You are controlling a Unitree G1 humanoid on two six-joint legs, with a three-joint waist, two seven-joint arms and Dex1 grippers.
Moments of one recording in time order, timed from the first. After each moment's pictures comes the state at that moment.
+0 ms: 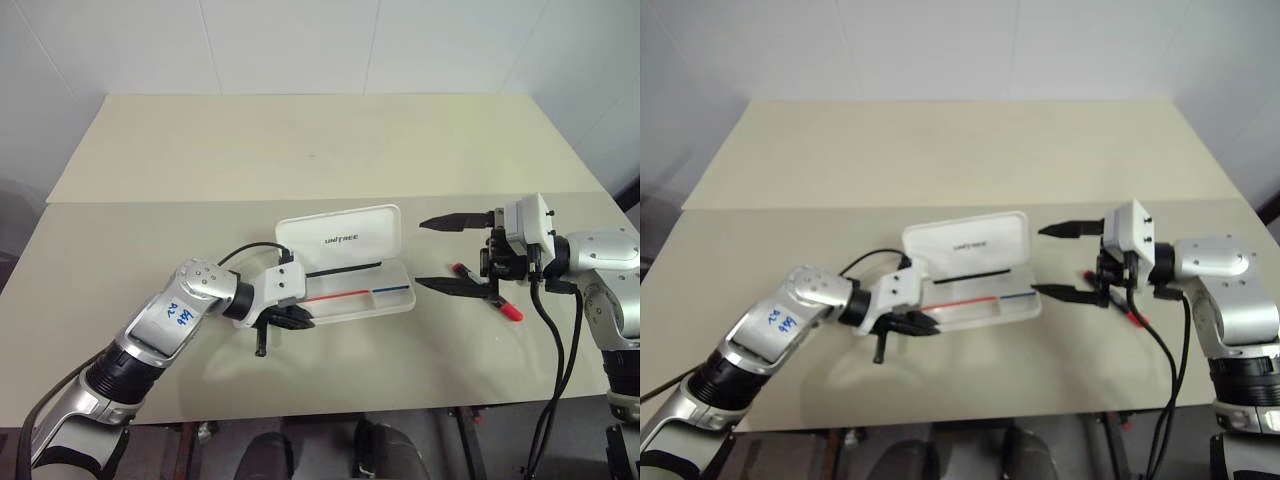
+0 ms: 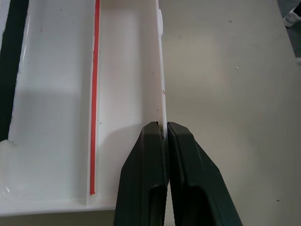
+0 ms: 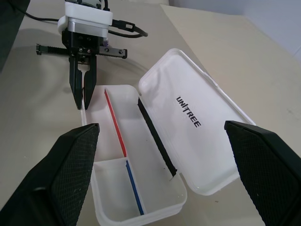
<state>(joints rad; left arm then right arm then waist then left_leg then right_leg) -0.54 0.69 -0.38 -0.27 -0.17 0.70 -1.08 -0.44 -0.82 -0.09 -0.06 0.51 0.18 1.32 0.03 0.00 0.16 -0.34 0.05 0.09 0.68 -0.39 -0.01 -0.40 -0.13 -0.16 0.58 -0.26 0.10</state>
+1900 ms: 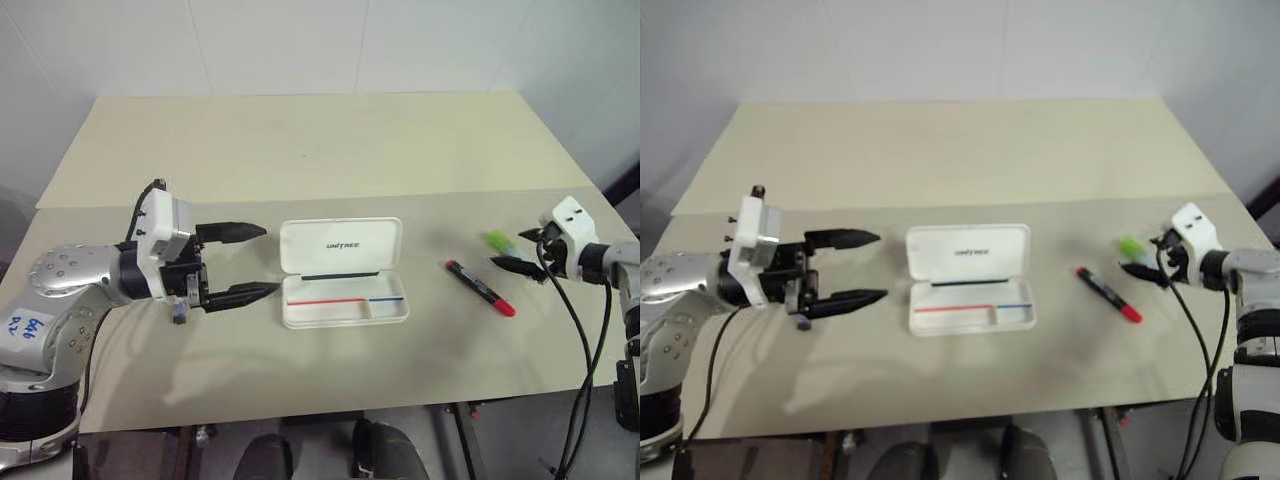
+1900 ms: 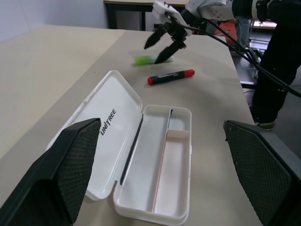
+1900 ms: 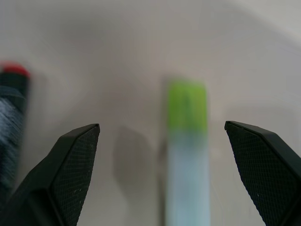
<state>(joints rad) -0.35 0.77 0.26 -0.43 -0.66 0.64 -1.05 -0.82 -0.89 -0.02 1.11 0.04 -0.03 1.05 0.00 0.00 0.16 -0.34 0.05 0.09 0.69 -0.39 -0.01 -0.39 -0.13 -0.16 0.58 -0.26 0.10</state>
